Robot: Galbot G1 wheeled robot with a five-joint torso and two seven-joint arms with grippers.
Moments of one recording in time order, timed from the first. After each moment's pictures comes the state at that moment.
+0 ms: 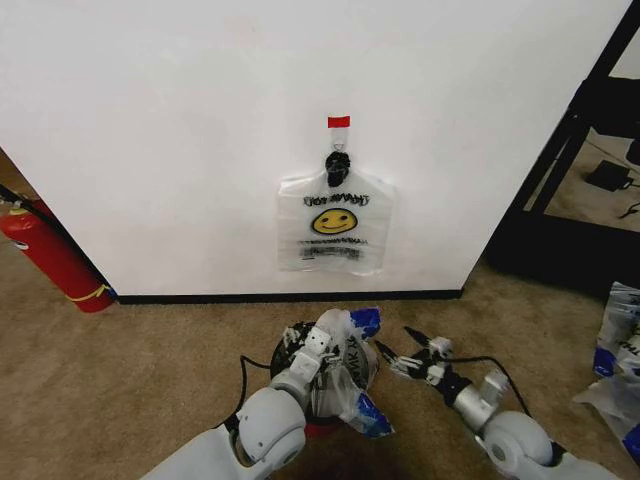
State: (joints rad) left arm 1.02 -1.04 0.28 -2.02 -0.40 0.66 -0.55; right arm -1.18 0.73 -0.02 1.78 0.95 0.12 -0.19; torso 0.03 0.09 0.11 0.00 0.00
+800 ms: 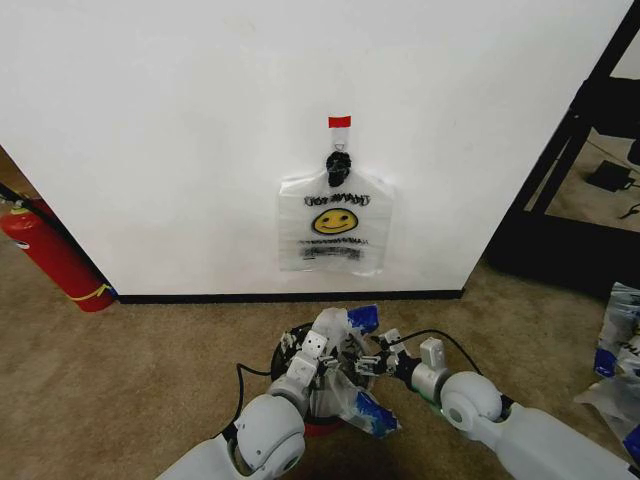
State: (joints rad) left arm 1.05 -1.08 0.27 -2.02 -0.39 0.65 -0.55; right arm -0.96 0.78 -0.23 1.73 0.87 -0.24 -0.03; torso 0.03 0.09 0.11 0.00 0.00
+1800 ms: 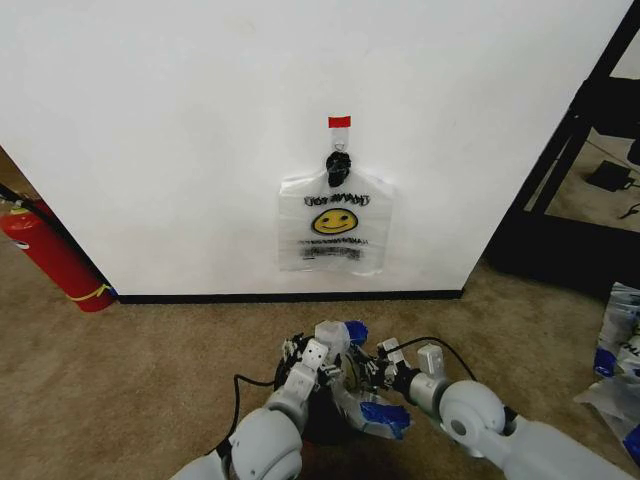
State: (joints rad) left arm 1.16 -1.05 0.24 -2.12 -0.32 0.58 -0.49; right arm -1.06 0.77 -0.19 1.92 0.99 -0.27 0.25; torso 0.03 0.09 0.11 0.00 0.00
